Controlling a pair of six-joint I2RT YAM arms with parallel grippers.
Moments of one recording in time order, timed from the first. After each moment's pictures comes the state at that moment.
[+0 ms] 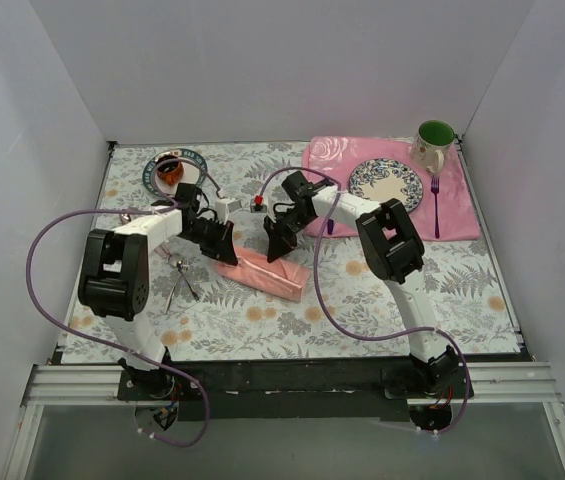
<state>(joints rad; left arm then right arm) -0.17 1.79 1.11 -0.60 0.74 0.30 0.63 2.36 1.82 -0.72 -0.96 -0.60</state>
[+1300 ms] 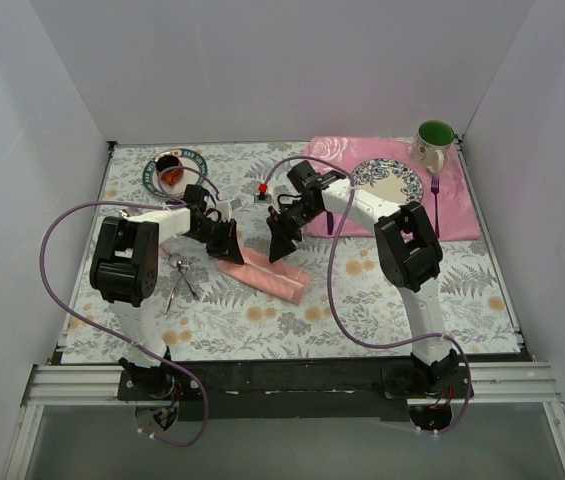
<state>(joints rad) -0.19 1.90 1.13 -0.50 0.71 0.03 0.62 2.18 1.76 -0.82 -1.00 -0.53</state>
